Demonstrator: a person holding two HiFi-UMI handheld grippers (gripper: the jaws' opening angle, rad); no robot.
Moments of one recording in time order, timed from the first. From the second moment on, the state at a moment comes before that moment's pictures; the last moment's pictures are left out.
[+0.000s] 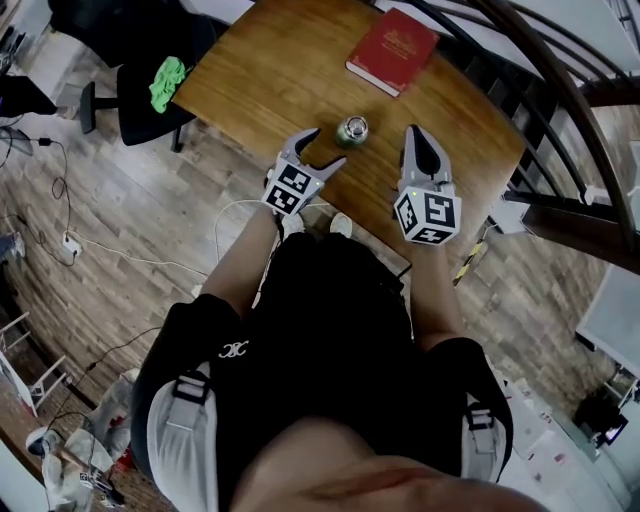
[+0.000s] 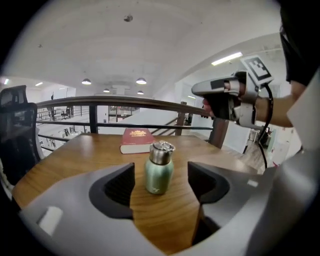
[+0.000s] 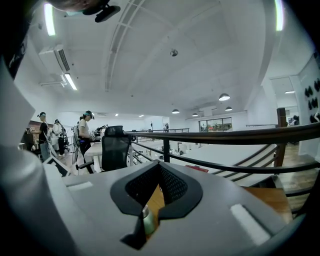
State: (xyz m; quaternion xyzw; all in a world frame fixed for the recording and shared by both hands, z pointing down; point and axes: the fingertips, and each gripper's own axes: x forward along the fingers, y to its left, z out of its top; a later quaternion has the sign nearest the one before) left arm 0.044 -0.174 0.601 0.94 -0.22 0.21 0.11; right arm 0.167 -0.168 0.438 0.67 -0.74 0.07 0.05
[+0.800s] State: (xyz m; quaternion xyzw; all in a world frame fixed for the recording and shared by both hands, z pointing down) left arm 0.096 -0.200 0.686 0.93 -0.21 0.26 0.14; right arm 0.129 -0.164 0.485 0.55 -0.82 0.09 0.12
